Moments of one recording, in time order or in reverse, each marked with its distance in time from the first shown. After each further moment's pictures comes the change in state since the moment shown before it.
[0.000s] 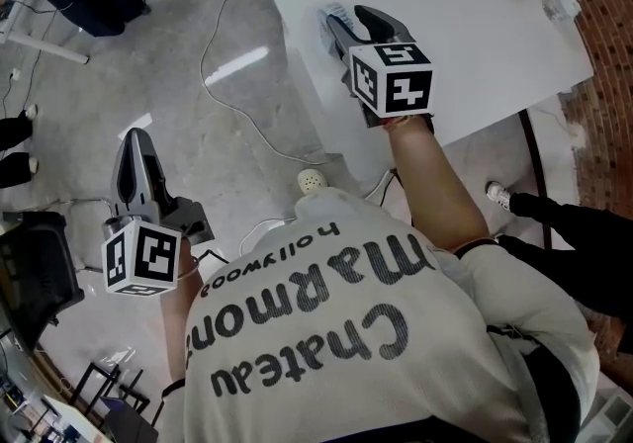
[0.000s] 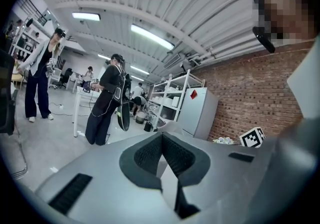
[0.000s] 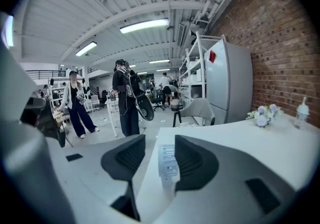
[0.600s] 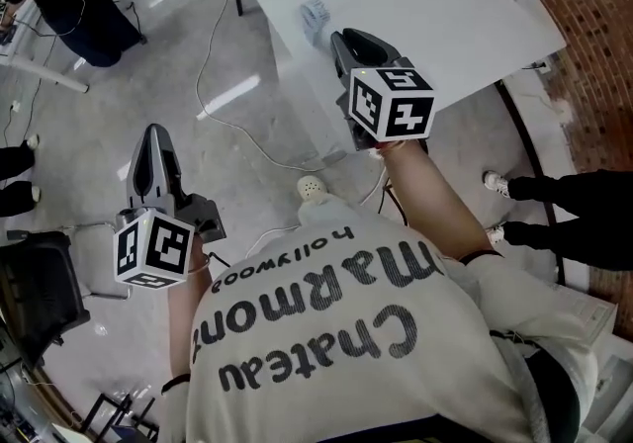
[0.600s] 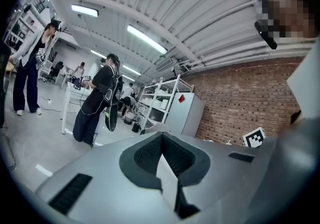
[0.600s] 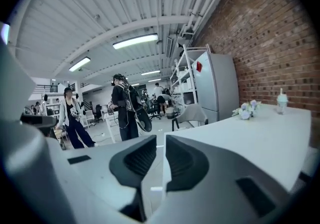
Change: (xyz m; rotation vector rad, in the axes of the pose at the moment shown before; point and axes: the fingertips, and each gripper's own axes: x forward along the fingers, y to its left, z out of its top) left arm -0.063 -0.021 0.007 -0.030 -0.039 -0.151; right arm -0.114 0.050 0.002 0.126 -0.126 -0.065
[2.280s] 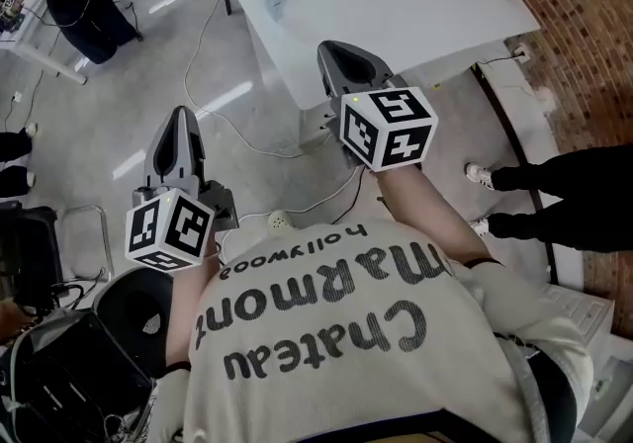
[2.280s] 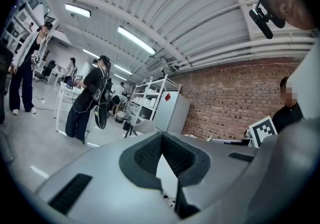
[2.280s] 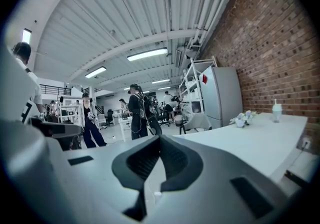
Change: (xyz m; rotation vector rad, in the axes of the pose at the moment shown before) left arm -0.108 -0.141 -0.042 0.023 0.004 -0.095; right arm -0.188 0.017 -0.008 -0.047 -0.103 0.109
